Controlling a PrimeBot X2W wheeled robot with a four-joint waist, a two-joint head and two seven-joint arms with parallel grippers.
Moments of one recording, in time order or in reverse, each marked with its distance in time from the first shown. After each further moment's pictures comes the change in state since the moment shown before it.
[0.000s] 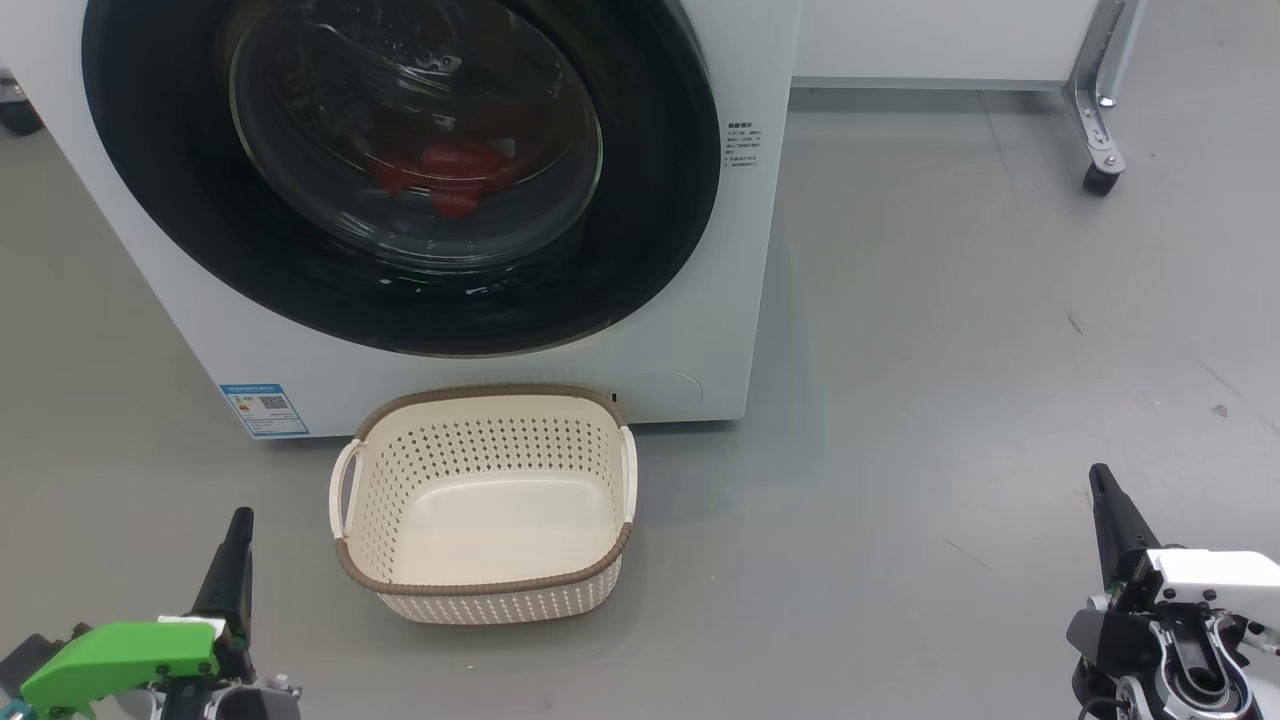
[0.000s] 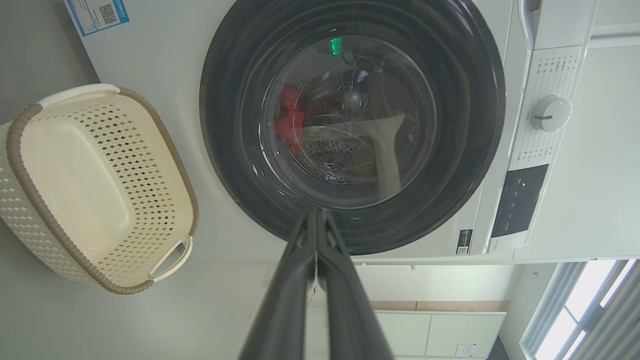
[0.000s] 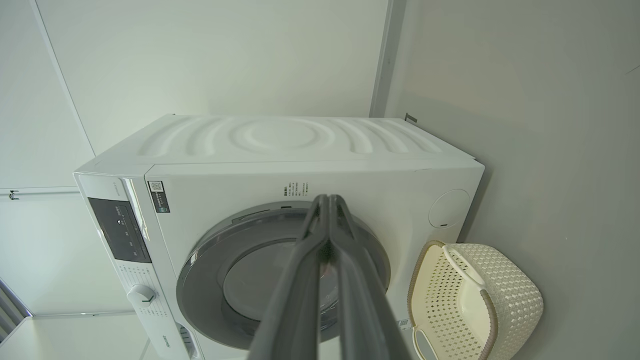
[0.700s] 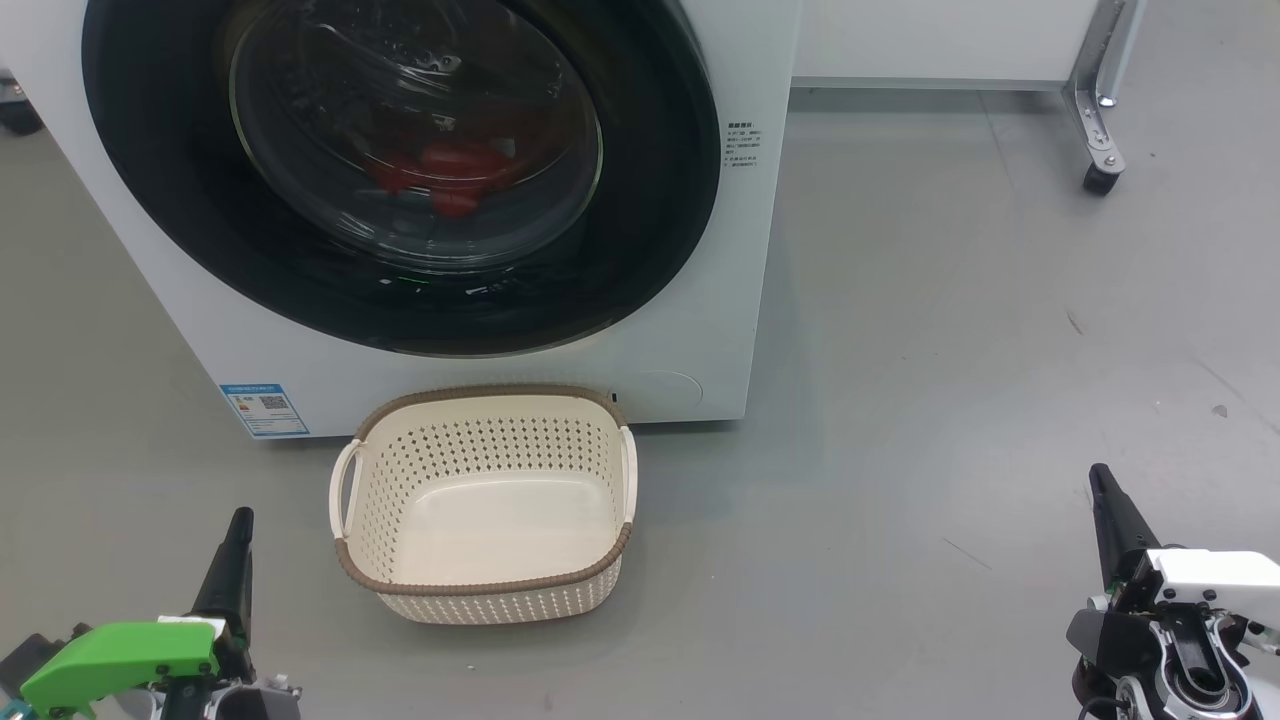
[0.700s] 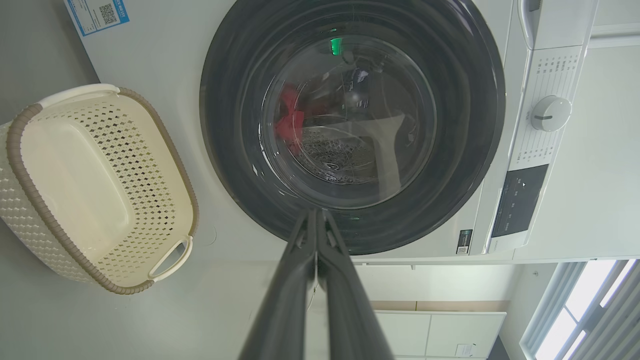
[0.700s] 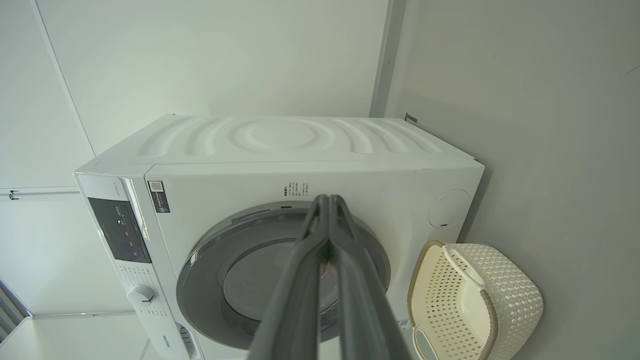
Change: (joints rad) left arm 0.000 0.000 0.000 0.000 0.000 0.000 0.000; right arm 0.000 0.000 0.000 0.000 0.000 0.000 0.000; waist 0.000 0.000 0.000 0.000
